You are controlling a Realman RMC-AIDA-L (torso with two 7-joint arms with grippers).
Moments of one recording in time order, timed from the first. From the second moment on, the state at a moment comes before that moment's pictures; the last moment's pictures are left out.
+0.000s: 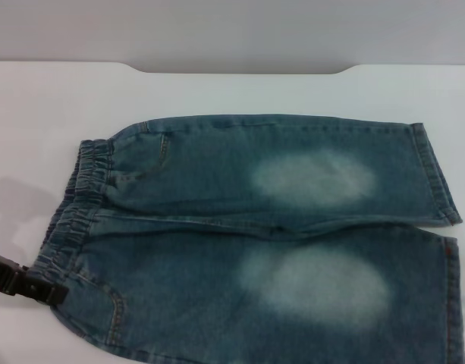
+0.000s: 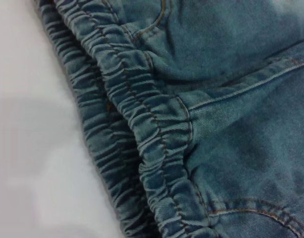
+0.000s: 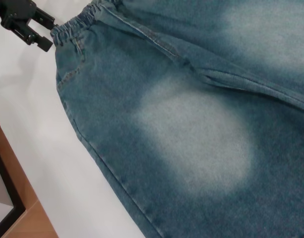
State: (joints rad) left arm -0.44 -1.98 0.86 1.08 2.52 1.74 -2.19; right arm 0.40 2.03 -0.64 -1.29 -2.50 -2.09 1.95
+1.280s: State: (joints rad) left arm -0.43 -2.00 0.86 1.09 2.56 1.73 -2.19; right arm 0.38 2.02 -0.64 -1.29 -2.55 -2.13 1.95
